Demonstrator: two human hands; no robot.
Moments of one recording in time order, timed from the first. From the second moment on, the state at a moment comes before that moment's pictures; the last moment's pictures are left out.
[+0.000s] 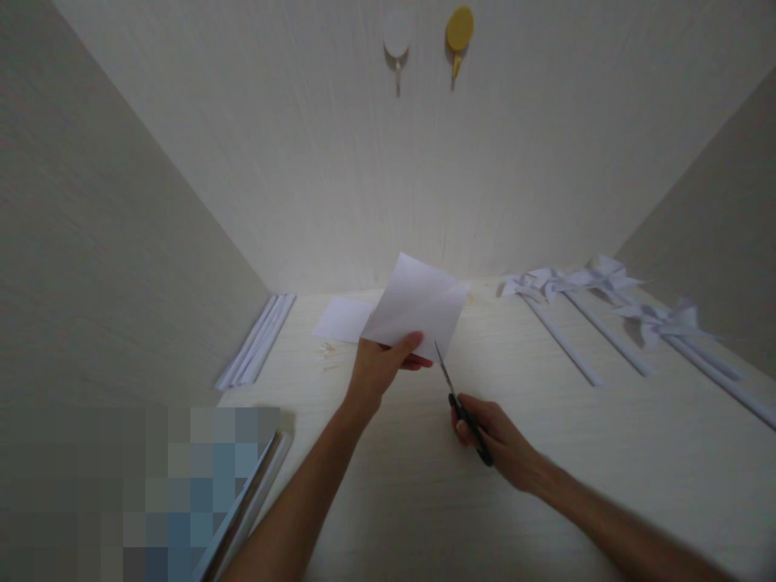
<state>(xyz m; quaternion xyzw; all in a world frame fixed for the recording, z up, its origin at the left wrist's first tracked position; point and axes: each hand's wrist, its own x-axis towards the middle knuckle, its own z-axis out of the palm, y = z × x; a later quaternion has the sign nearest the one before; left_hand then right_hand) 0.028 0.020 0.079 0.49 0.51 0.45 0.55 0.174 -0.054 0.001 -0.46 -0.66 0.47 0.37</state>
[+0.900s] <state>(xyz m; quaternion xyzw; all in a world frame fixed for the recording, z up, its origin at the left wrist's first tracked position) 0.027 0.021 0.078 0.49 0.51 0.45 0.54 0.175 -0.052 -0.005 -0.48 -0.67 0.44 0.36</state>
